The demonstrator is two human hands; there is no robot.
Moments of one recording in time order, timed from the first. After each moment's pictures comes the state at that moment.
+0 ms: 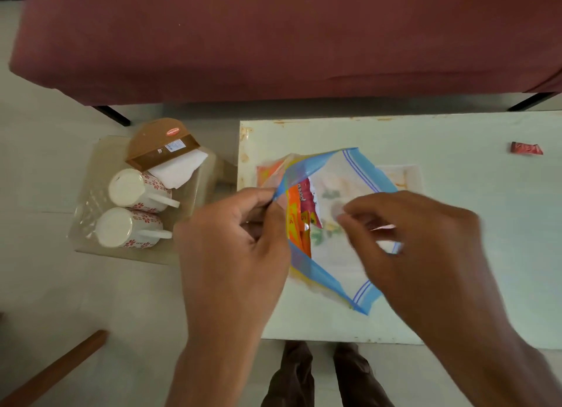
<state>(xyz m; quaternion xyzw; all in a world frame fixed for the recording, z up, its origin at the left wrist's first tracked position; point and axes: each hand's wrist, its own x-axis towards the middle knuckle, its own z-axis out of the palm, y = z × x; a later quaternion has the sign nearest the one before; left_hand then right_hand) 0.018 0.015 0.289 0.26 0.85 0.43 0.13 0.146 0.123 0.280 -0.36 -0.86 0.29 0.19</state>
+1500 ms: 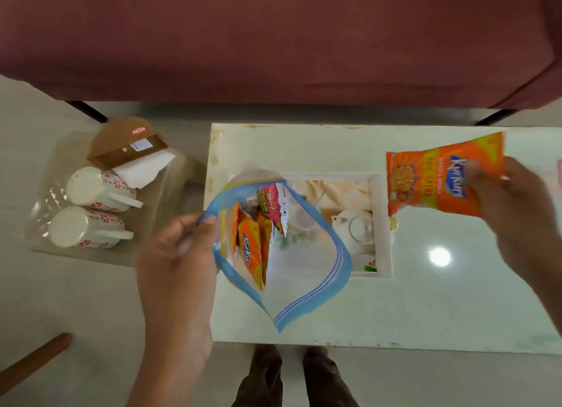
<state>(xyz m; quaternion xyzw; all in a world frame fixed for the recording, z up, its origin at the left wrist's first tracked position) 0.047 0.021 0.256 -0.05 0.81 0.54 0.22 0.267 0.298 0.202 -0.57 -0.67 0.43 0.21</state>
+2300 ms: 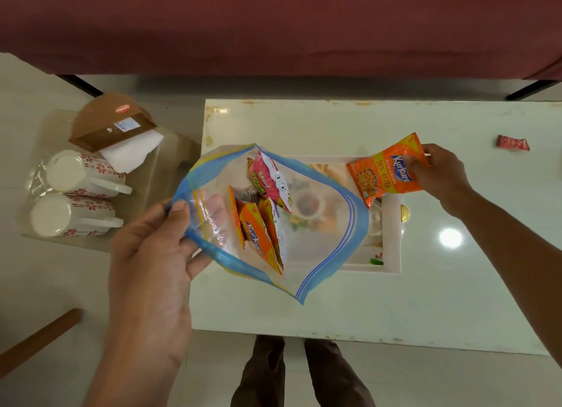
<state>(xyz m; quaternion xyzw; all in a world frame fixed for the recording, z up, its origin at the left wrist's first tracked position) 0.035 0.038 0.248 -0.11 0.74 0.60 0.29 0.214 0.354 0.058 -0.58 -0.71 0.39 -0.01</state>
